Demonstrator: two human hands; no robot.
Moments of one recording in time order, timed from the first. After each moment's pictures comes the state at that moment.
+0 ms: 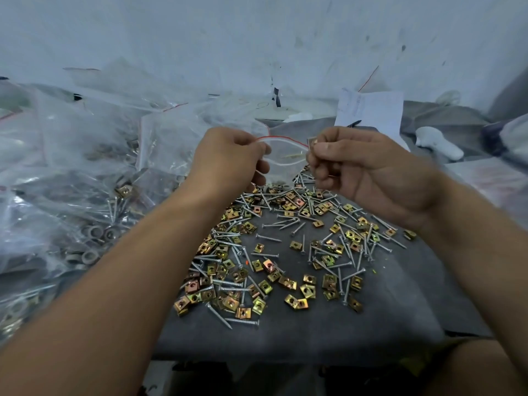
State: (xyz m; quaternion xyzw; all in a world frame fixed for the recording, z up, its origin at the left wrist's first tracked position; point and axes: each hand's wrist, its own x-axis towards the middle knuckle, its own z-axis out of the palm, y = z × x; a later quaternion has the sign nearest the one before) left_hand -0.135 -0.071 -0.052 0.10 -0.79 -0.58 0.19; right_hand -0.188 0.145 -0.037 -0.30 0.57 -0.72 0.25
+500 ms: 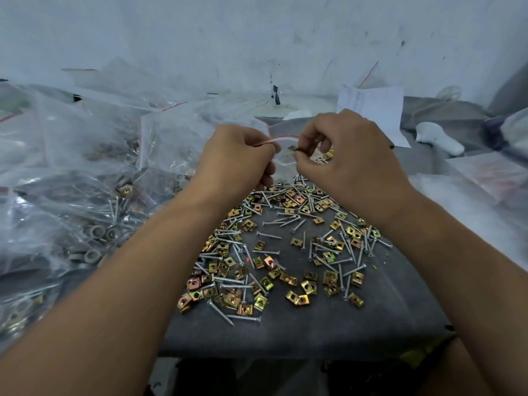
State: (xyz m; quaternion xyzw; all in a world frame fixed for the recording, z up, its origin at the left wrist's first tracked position) left_hand -0.133 -0.064 -0.051 0.05 -0.81 -0.55 0.19; right_hand -0.175 0.117 -0.037 -0.35 0.86 -0.26 -0.27
